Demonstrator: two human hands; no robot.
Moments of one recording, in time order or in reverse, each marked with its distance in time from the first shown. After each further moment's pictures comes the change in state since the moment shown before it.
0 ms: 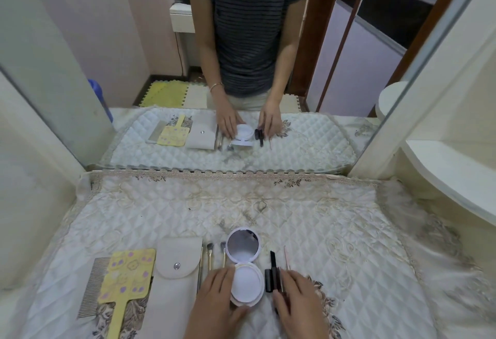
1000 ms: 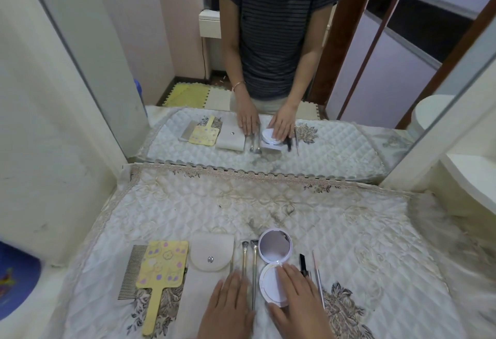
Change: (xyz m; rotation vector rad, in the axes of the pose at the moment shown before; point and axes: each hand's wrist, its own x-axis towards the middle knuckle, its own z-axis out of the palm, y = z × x) left_hand -0.041 -0.012 -0.017 0.277 -0.063 -0.117; right_hand 0.007 -0.042 0.028 -0.133 -0.145 -0.142
